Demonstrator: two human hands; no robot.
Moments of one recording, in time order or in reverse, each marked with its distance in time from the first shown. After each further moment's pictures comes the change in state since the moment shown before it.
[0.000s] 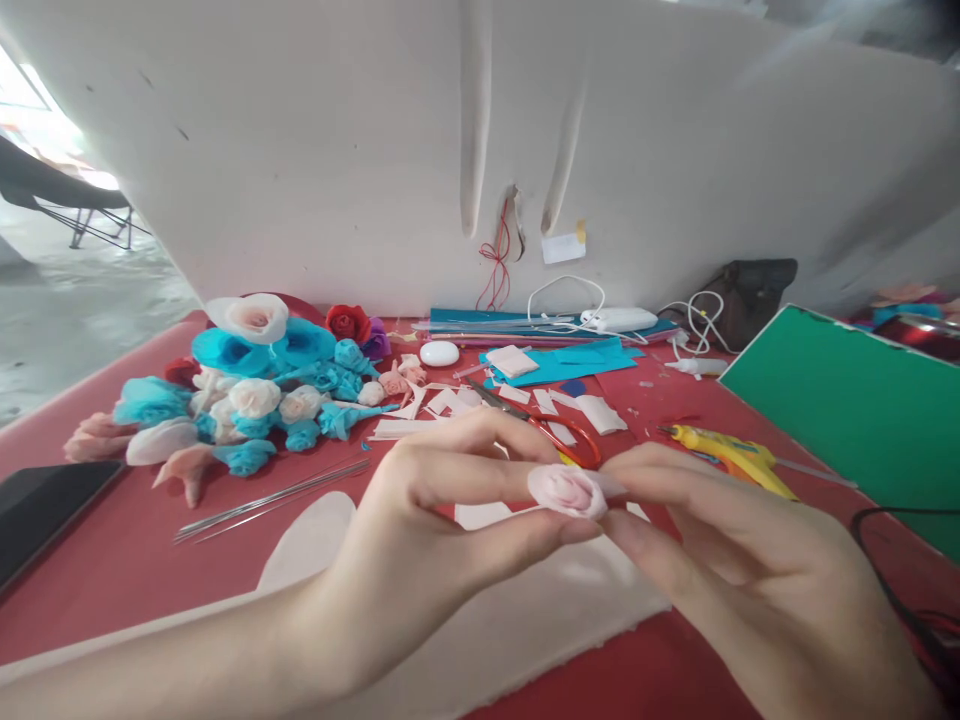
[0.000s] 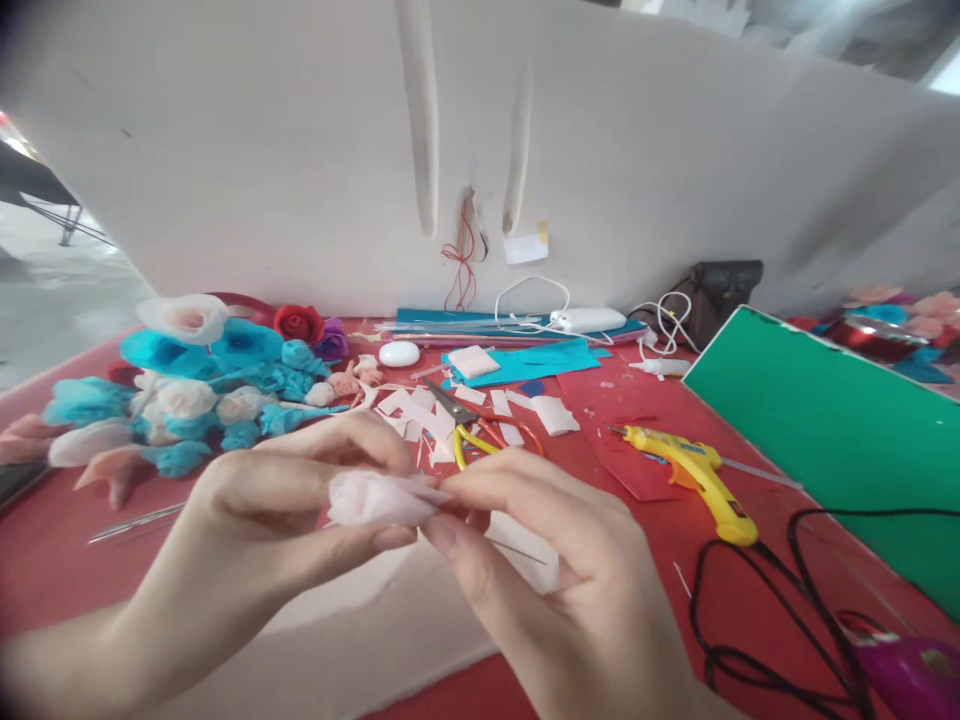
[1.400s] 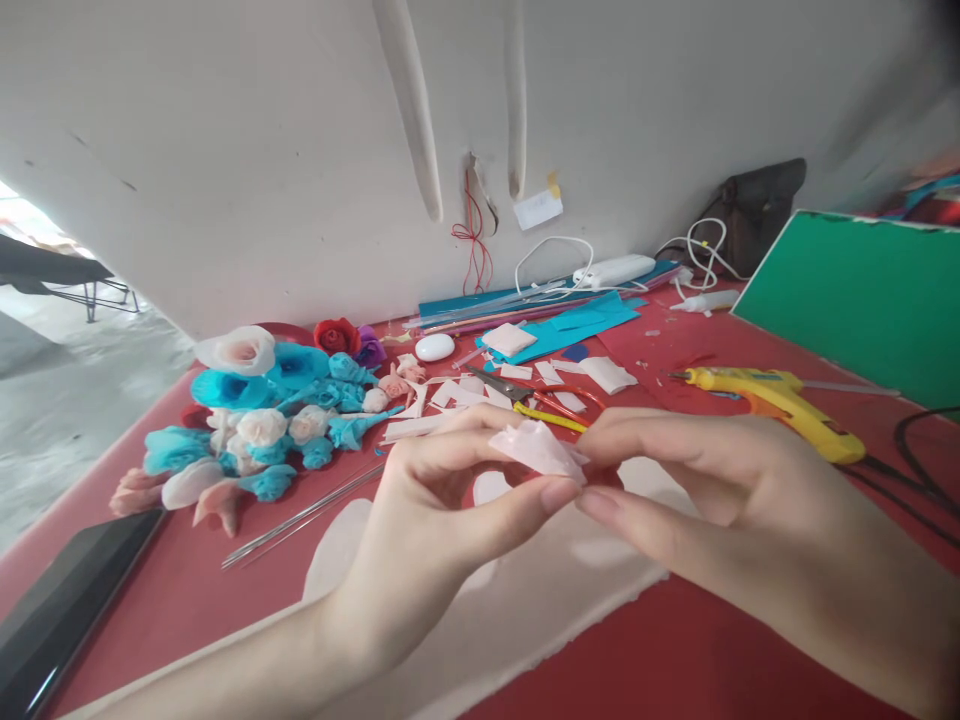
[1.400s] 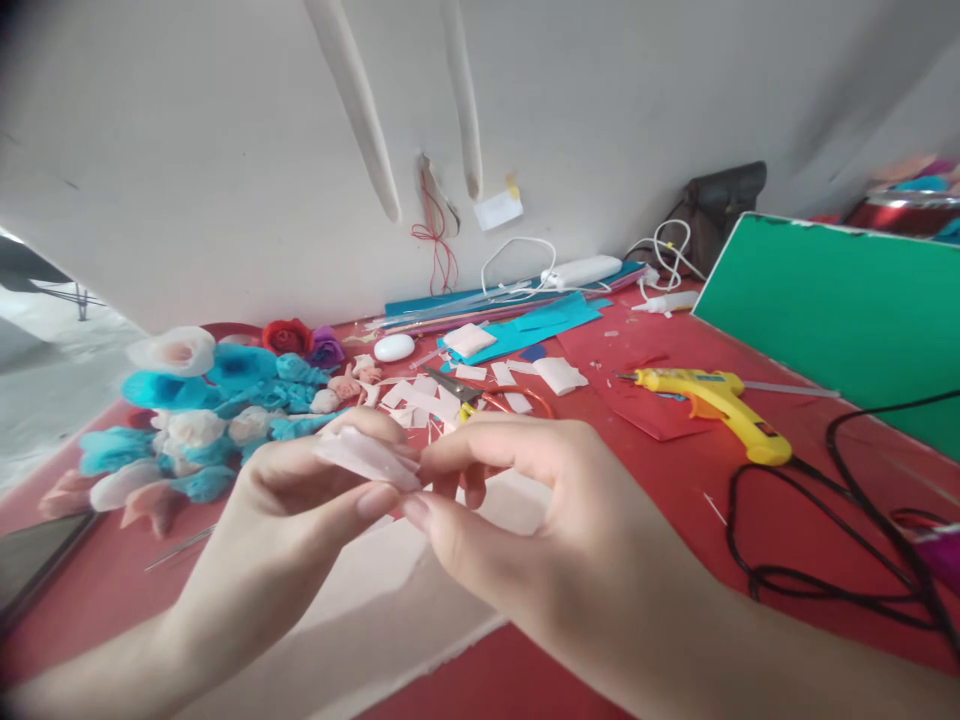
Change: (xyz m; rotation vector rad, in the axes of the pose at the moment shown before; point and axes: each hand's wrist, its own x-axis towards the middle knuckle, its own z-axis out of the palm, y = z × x) left_hand -0.003 -0.013 0.003 -0.199 -0.058 -0.255; right_hand 0.003 0.002 -0.003 0.088 -0.153 0.121
